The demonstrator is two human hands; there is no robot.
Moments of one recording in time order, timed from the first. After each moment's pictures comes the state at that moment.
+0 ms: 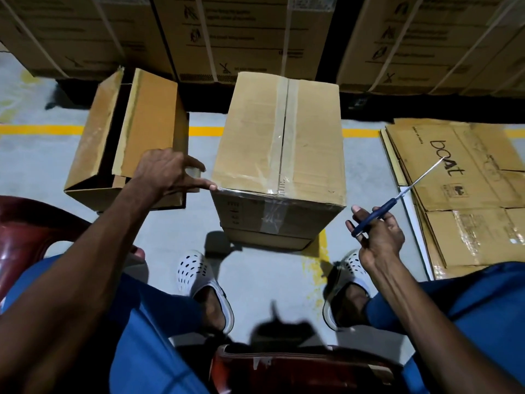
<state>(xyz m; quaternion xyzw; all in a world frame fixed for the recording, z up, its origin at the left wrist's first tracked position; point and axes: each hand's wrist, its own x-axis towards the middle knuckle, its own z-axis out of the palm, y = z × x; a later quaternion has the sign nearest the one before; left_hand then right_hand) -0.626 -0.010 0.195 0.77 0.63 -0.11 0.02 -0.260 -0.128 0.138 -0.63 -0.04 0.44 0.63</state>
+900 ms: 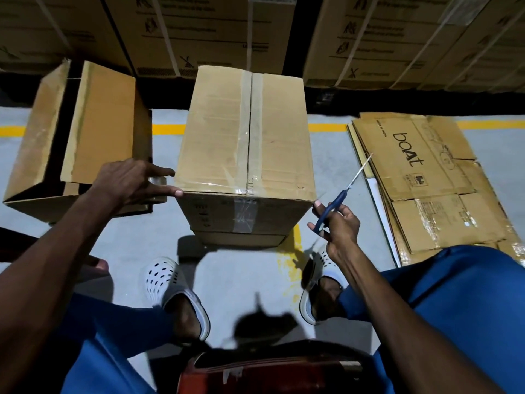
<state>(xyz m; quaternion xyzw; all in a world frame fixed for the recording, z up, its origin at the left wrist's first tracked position) -0.621 -0.001 0.171 0.77 0.63 -0.10 0.11 -0.245 -0.110 0.102 -0.70 -0.09 0.46 0.54</state>
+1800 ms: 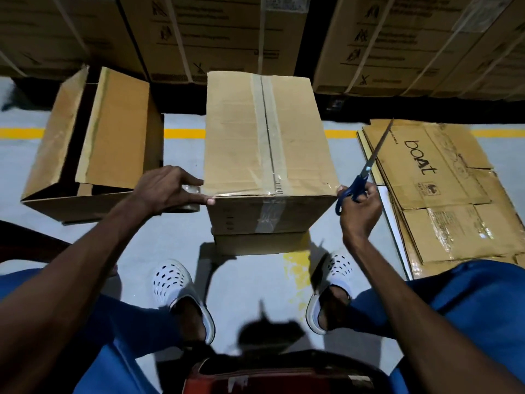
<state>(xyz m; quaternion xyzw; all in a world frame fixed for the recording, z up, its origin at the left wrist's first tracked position) -0.594 -0.008 0.161 0.77 0.61 -0.02 0.18 -0.230 -0.075 0.103 -0.78 -0.30 0.17 0.53</state>
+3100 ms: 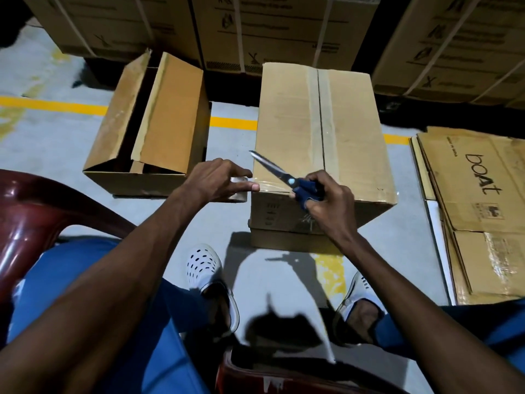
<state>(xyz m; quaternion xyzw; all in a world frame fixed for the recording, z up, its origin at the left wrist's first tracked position) -0.603 -0.002 0.139 0.78 0.61 -0.01 0.17 -0.345 -0.055 0.117 -0.56 -0.71 0.19 0.38</state>
